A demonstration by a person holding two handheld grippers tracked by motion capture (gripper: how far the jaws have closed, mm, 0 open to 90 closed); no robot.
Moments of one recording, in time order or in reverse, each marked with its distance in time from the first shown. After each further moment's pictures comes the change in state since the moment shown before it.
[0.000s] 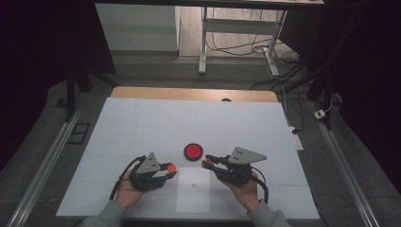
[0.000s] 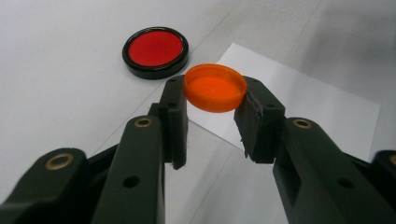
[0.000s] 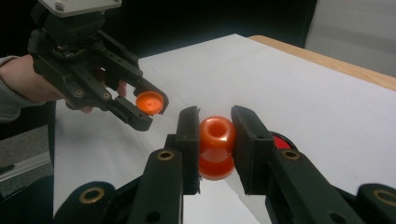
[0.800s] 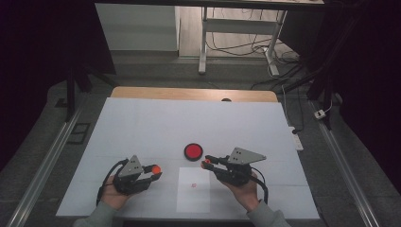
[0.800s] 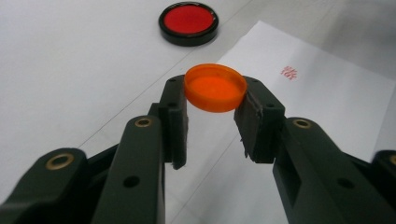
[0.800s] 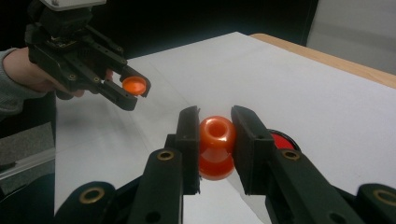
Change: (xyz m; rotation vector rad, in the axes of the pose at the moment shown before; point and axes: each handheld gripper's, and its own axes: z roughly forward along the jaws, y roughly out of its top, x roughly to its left) left arm 0.011 -0.028 -0.029 -0.004 0.052 -0.068; right arm 0.000 -0.001 0.001 0.008 0.004 -0.003
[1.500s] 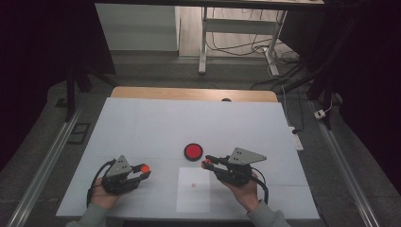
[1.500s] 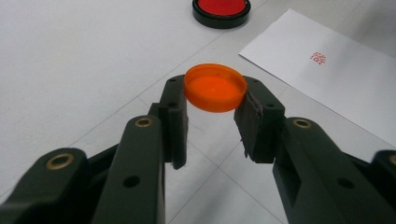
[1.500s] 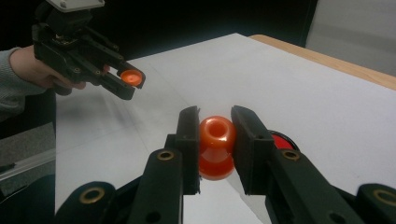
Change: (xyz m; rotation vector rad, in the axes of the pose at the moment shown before) left arm 0.018 -0.021 -0.019 0.004 0.063 -0.059; right arm 0.000 0.000 -0.001 -0.005 -0.003 -0.001
